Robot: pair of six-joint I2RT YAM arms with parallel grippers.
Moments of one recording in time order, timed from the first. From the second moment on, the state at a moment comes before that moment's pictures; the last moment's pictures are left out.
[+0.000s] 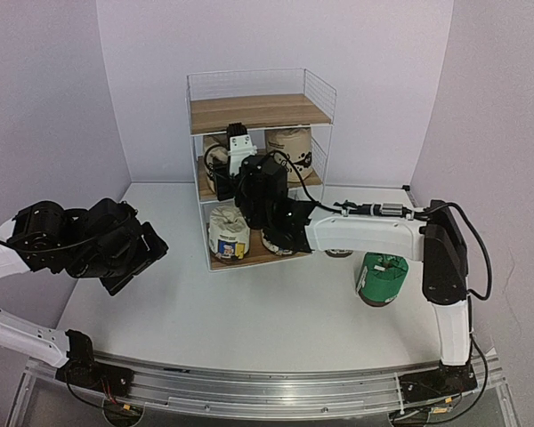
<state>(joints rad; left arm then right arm) -1.15 0.99 1.10 -1.13 -0.52 -1.57 1.06 2.12 1.79 0.40 0.67 -0.02</state>
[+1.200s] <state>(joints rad) -1.15 0.99 1.08 -1.11 -0.50 -1.55 1.05 2.08 1.71 0.42 0.66 0.06</state>
